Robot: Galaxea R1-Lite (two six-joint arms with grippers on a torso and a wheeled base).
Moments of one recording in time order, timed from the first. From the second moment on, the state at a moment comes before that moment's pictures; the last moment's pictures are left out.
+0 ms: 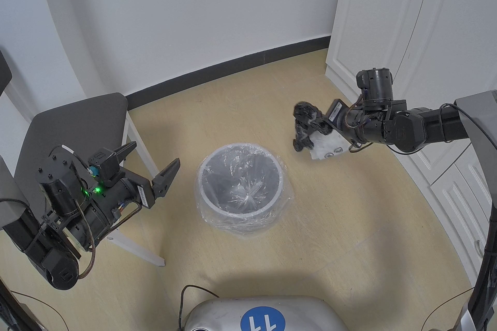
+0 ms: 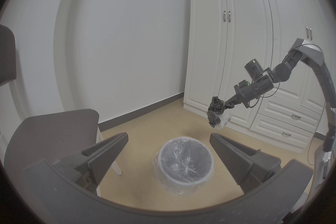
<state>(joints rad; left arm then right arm) -0.34 1.82 -0.32 -1.53 -0.08 0.08 0.35 2.15 -1.54 -0.21 -0.04 0.76</state>
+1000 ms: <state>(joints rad) -0.25 1.81 -0.33 -1.53 -0.08 0.20 0.65 2.33 -1.47 -0.74 0.01 0.84</state>
